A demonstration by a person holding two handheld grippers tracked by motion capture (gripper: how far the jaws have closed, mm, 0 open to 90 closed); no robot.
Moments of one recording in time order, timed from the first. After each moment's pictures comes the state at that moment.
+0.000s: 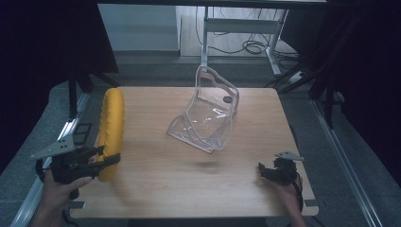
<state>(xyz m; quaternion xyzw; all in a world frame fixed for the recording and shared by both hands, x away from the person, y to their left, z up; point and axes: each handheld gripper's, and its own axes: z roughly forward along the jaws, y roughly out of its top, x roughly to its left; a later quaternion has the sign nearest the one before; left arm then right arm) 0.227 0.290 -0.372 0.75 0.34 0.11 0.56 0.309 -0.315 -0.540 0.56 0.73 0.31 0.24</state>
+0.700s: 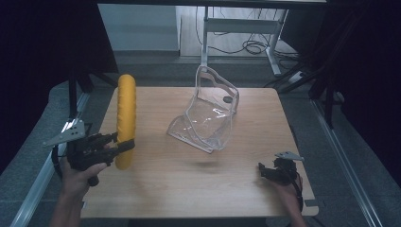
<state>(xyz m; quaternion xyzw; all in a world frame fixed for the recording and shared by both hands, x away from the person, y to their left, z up) 0.251 0.256 -0.356 0.71 0.32 0.09 0.62 0.309 -0.315 -0.540 0.56 0.73 0.31 0.24</state>
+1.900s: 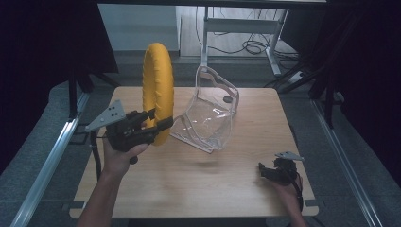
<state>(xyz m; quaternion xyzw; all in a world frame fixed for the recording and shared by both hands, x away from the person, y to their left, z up) 0.276 0.162 -0.310 0.69 0.25 0.16 0.66 0.309 -0.316 -0.540 0.56 0.73 0.31 0.24</state>
